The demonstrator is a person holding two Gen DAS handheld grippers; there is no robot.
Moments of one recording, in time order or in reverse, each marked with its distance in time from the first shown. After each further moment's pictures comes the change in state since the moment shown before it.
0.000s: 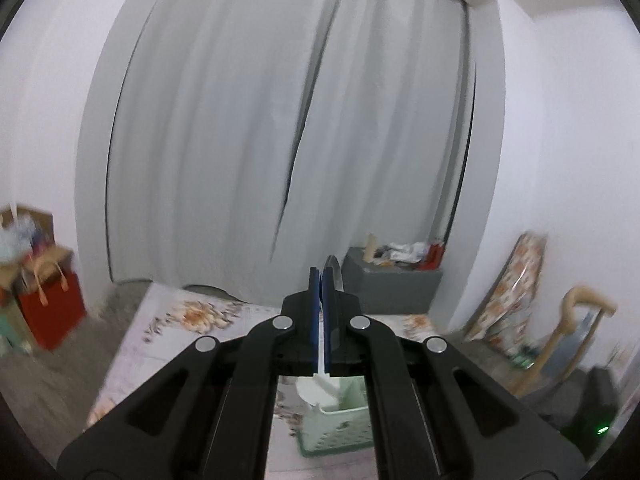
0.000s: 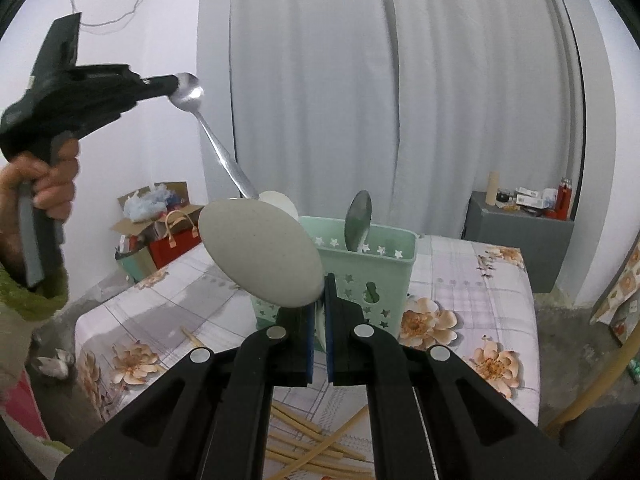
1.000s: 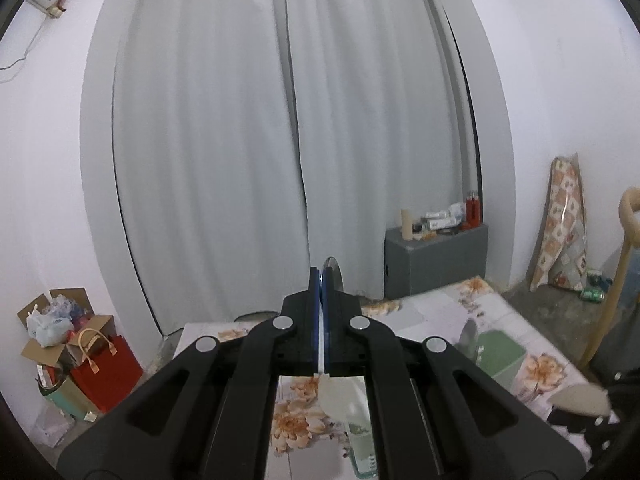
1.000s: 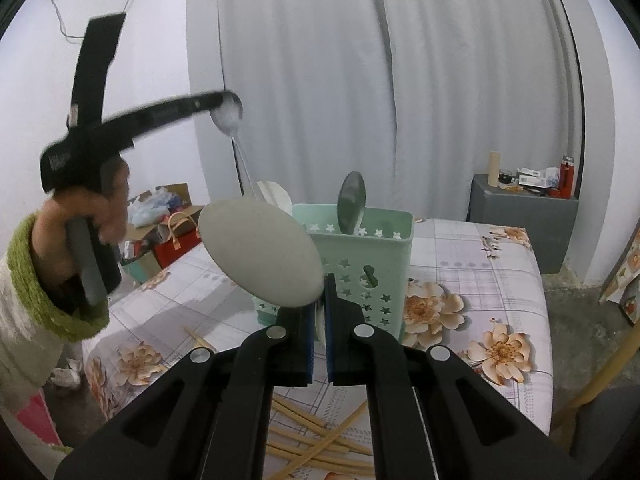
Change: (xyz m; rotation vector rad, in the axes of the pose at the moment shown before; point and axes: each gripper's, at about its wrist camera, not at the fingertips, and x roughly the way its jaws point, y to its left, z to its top) left arm 0.058 -0.049 -0.029 0.282 -0.002 0.136; right arm 0.006 -0.008 -0.006 0.059 0.027 0.017
